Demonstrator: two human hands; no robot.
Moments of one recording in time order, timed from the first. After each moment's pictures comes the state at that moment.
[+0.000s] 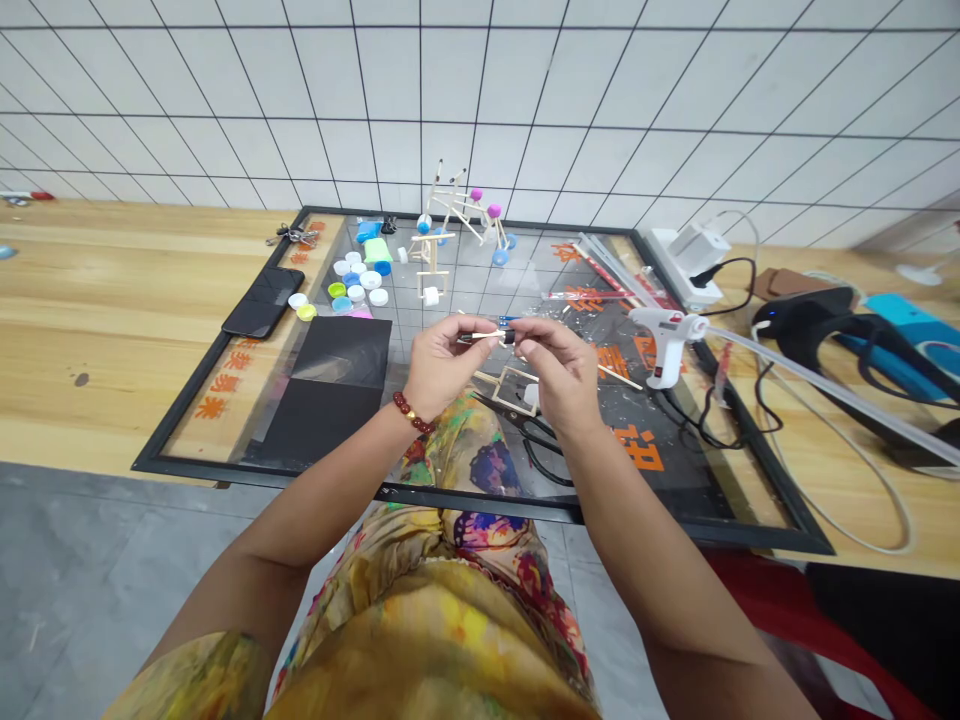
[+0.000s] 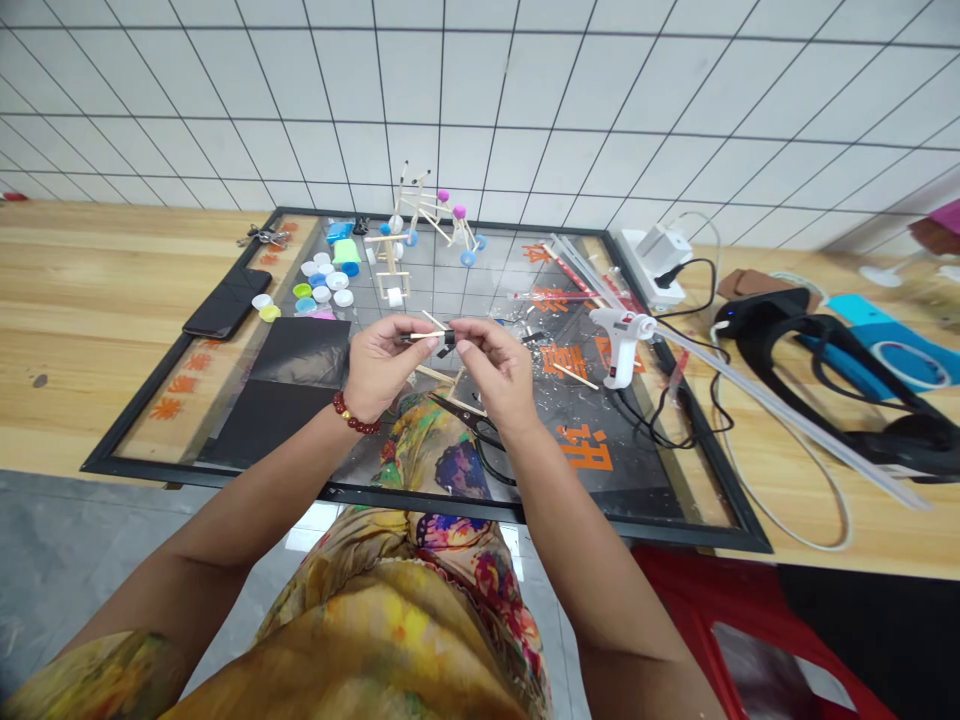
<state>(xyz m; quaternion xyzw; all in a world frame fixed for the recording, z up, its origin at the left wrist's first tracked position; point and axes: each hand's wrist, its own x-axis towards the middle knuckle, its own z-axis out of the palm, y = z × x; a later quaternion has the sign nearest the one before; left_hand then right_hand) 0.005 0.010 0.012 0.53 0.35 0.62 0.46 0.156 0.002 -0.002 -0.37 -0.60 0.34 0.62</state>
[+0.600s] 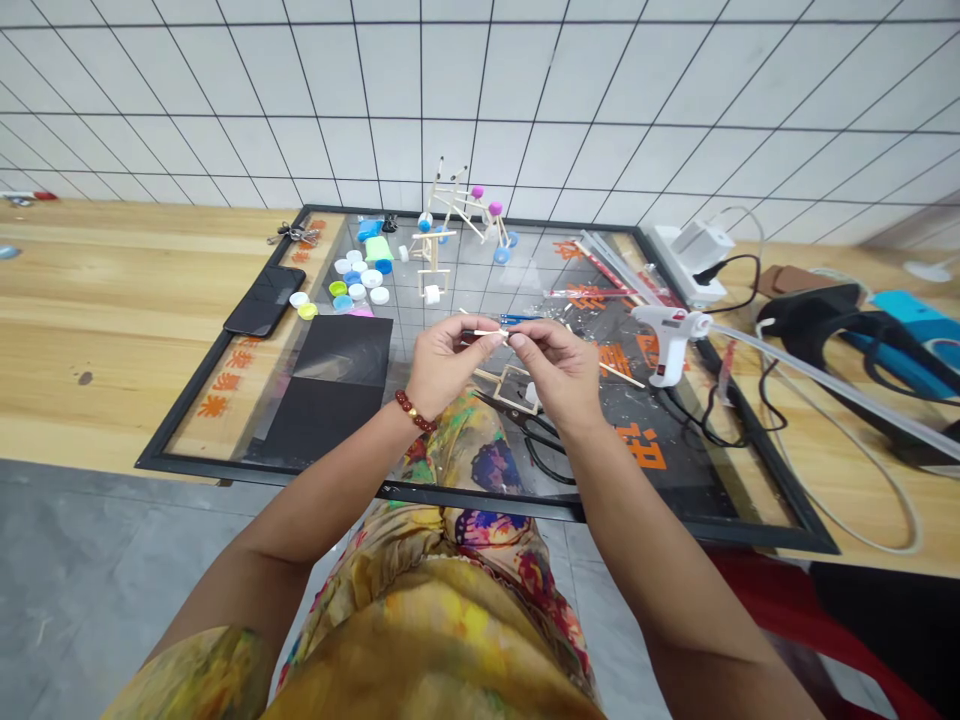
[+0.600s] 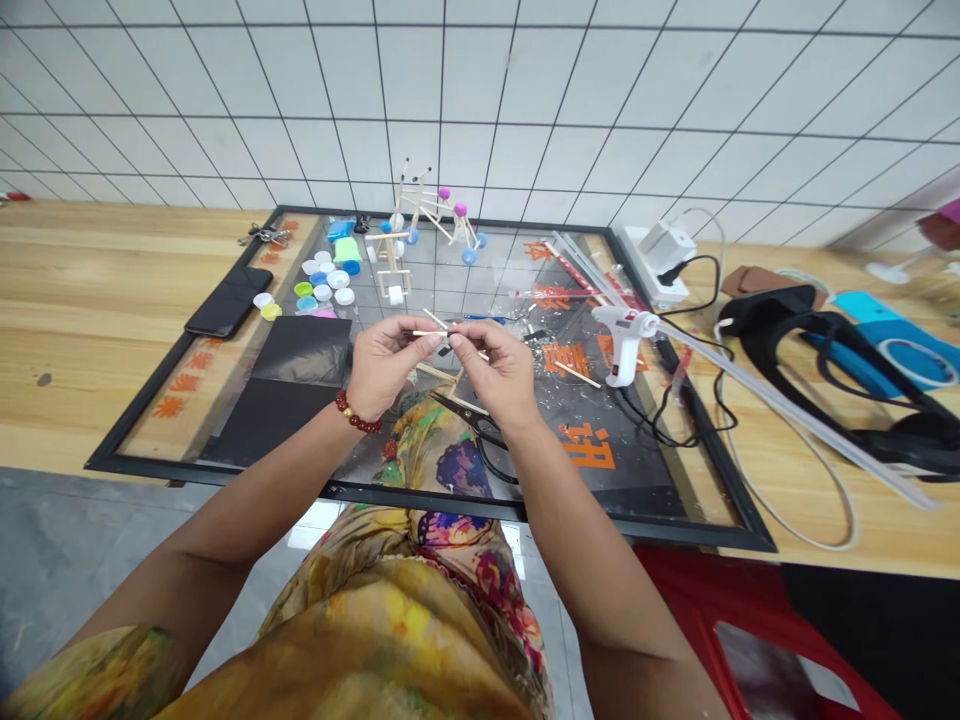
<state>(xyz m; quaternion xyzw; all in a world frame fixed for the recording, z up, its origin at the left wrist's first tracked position) 0.005 0.012 0.007 0.52 0.34 0.60 0.50 0.156 0.005 -0.003 -0.40 -0.62 0.30 0.61</state>
